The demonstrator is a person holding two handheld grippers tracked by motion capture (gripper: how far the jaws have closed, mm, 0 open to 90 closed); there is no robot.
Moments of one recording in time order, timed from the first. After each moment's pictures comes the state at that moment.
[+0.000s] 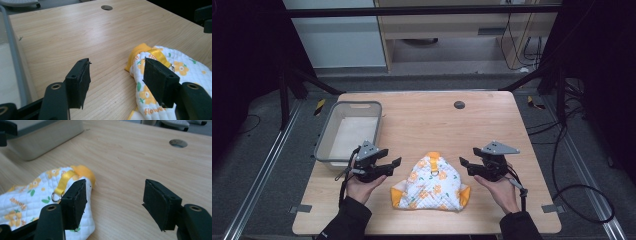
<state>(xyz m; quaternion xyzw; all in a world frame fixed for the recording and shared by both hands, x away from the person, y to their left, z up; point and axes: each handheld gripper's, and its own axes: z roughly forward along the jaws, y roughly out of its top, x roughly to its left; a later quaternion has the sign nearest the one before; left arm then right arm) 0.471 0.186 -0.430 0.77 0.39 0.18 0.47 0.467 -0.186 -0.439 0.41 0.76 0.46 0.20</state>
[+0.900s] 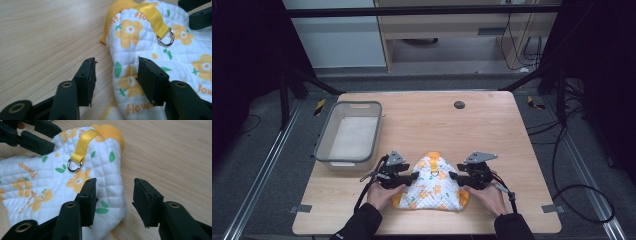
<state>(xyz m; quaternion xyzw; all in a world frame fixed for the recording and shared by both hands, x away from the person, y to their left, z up) 0.479 0.137 -0.484 0.83 0.36 0.11 0.40 0.468 -0.156 -0.478 0.38 0.81 0.42 0.13</state>
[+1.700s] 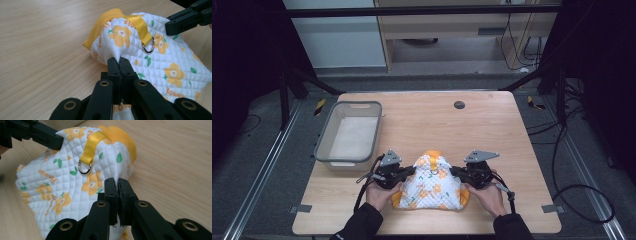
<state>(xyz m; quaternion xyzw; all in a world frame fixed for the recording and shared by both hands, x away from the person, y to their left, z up) 0.464 0.144 -0.455 0.81 0.35 0.11 0.46 0.461 -0.155 -0.459 0.37 0.81 0.45 0.11</state>
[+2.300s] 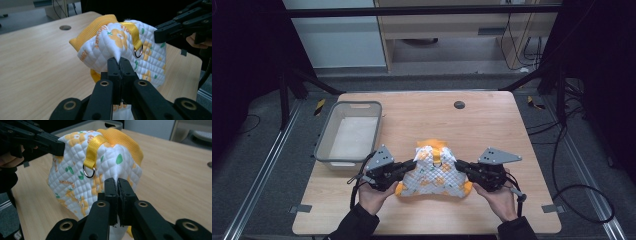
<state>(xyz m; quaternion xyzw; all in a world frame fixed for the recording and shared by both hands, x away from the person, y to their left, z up) 0.433 0.148 -0.385 0.78 0.29 0.14 0.54 0.426 -0.168 -0.396 0.33 0.77 0.52 0.16</state>
